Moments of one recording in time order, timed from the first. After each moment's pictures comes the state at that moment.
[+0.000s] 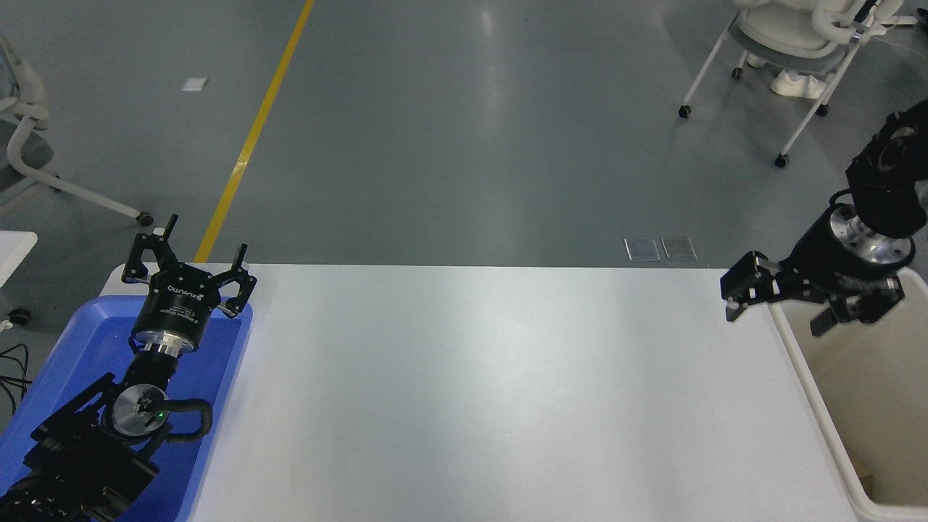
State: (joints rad) left arm -0.53 0.27 -0.95 -0.46 -0.10 -0.70 -0.39; right arm 2.17 -0.45 -1.29 1.38 -0.11 0.77 -0.17
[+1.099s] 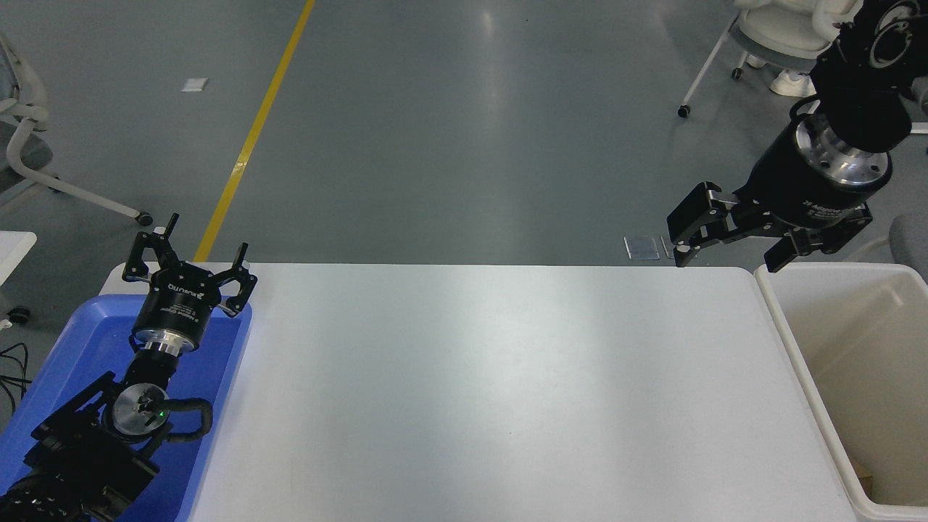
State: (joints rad) left arm -0.53 0.27 -0.95 -0.46 -0.10 -0.70 -0.39; right arm 2.37 -0.37 -1.28 1.45 -0.03 0.79 -0.17
